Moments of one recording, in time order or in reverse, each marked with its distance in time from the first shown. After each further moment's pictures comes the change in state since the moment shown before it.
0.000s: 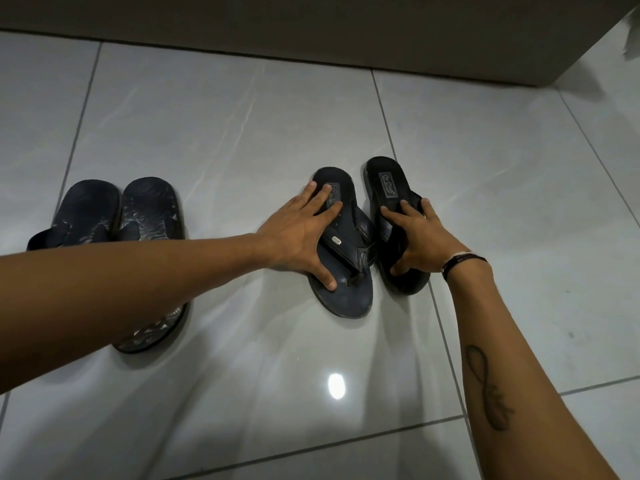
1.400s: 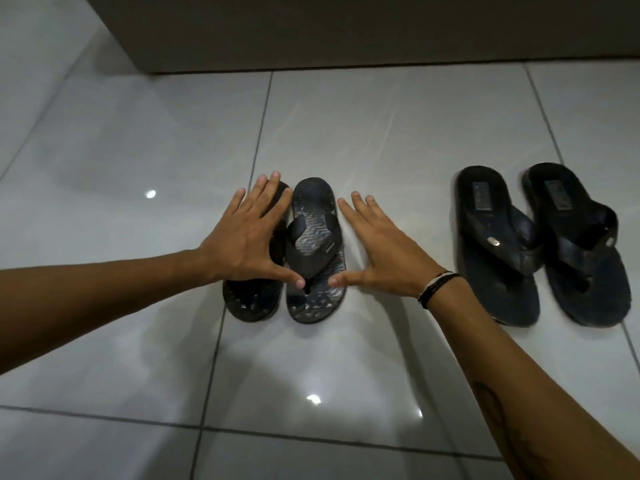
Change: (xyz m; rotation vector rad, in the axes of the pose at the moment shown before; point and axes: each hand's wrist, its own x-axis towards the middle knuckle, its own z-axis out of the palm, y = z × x) left_hand -0.247 -0.151 -0.062 0.154 0.073 -0.353; right_hand -0.024 -0.264 0.069 0.181 0.075 -0.659
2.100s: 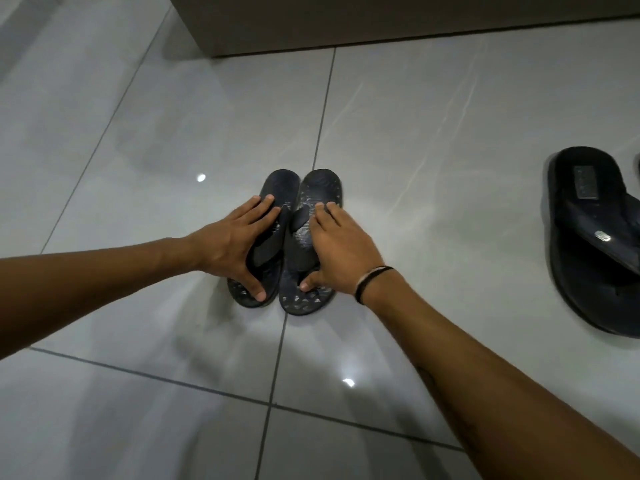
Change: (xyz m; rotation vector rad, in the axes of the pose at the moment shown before) left_hand -0.073 -0.117 -0.001 0.023 -0.359 -0.092; right_hand 0.074 -0.132 0.076 -0.235 -0.073 -0.099
